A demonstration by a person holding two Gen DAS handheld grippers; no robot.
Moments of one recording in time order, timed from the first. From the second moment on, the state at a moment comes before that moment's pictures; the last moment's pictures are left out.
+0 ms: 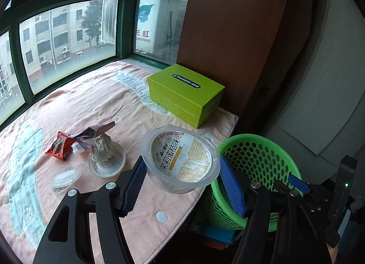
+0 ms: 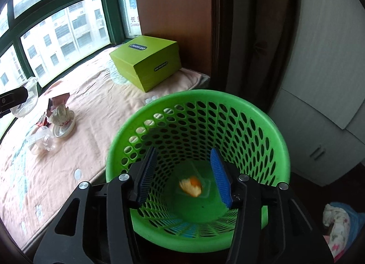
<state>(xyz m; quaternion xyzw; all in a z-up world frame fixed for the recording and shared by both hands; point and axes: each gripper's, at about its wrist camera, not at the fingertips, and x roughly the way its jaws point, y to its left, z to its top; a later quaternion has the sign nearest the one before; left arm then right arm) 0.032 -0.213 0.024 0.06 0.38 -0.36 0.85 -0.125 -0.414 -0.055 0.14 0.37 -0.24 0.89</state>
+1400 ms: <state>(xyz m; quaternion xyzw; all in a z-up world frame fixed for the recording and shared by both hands) -0.016 -0.342 -0.009 0.12 0.39 -0.45 0.80 -0.188 -0.447 -0.039 0.16 0.33 -0.32 0.88</state>
